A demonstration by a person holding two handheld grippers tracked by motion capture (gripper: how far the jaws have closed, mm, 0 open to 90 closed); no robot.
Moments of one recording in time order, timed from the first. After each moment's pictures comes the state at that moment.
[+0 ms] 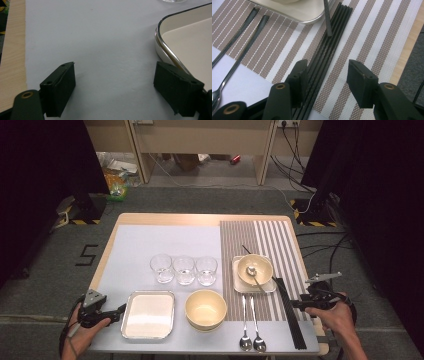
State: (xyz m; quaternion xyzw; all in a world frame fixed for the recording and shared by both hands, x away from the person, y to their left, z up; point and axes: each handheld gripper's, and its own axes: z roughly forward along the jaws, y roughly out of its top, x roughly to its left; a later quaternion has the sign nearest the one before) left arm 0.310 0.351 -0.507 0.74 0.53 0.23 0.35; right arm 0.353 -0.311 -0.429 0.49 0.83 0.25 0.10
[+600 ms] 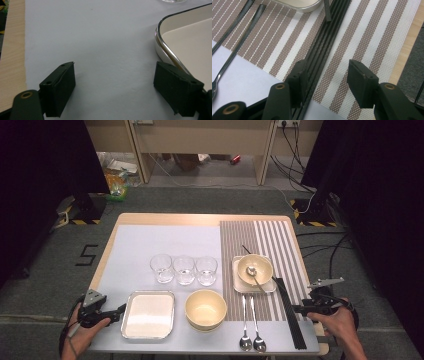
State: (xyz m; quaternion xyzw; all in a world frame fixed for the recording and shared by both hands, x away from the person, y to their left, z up) left arm 0.310 0.351 -0.507 0.74 0.53 0.23 0.35; right arm 0.344 -0.318 -0.439 0.50 0.83 0.24 0.09
